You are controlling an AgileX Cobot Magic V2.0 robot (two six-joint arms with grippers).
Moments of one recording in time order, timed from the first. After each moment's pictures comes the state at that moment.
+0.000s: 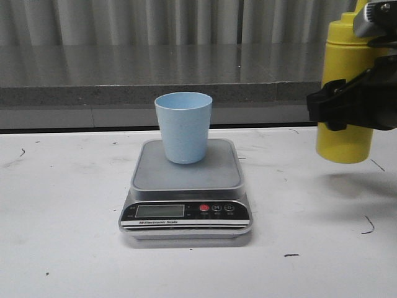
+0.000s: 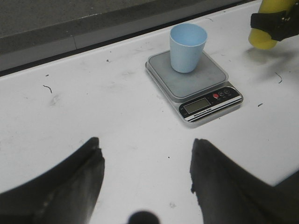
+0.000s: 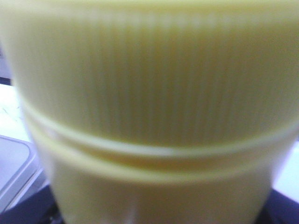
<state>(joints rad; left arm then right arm) -0.54 0.30 -0.79 0.09 1.07 -0.11 0.25 1.66 -0.48 0.08 -0.93 -0.07</state>
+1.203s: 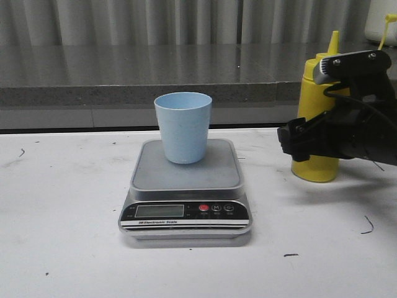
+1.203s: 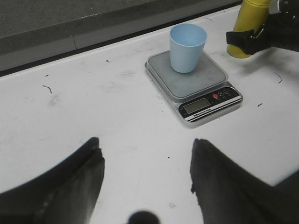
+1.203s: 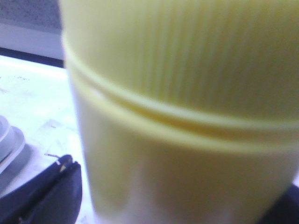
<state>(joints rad) -0.54 0.30 -0.79 0.09 1.07 -0.11 0.25 1.91 -0.59 0.05 -1.02 -0.07</state>
